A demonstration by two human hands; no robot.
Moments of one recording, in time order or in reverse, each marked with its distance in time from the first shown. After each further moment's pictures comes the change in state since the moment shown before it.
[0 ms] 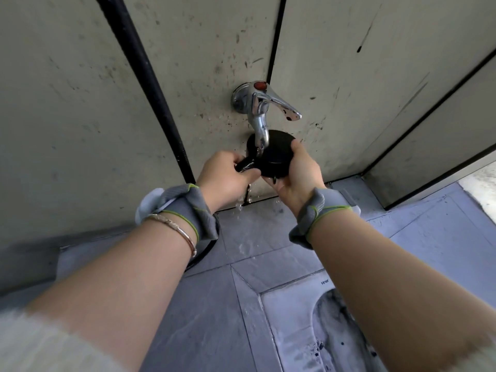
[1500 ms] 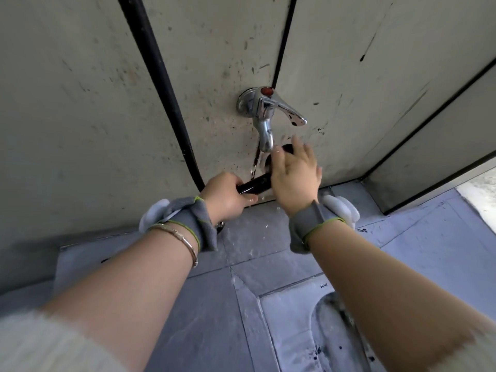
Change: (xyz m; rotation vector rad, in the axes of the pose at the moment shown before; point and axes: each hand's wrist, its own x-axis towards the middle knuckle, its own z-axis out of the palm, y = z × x) left_hand -0.010 -0.017 0.003 0.204 -0.139 -0.073; right_hand -0.011 0.013 -0.007 -1.323 0.129 -0.757
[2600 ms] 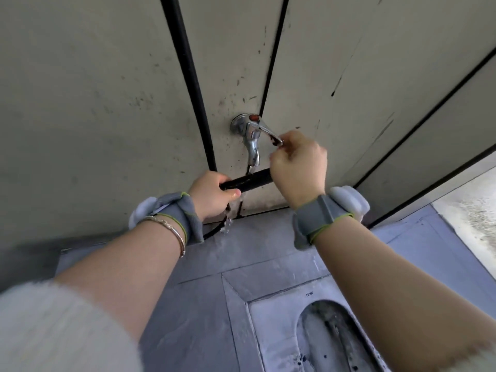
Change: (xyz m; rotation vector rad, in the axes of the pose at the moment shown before) left_hand -0.013 0.009 -0.021 -0.103 0.098 0.087; right_hand -0.012 -0.054 -0.074 0.060 0.225 -0.175
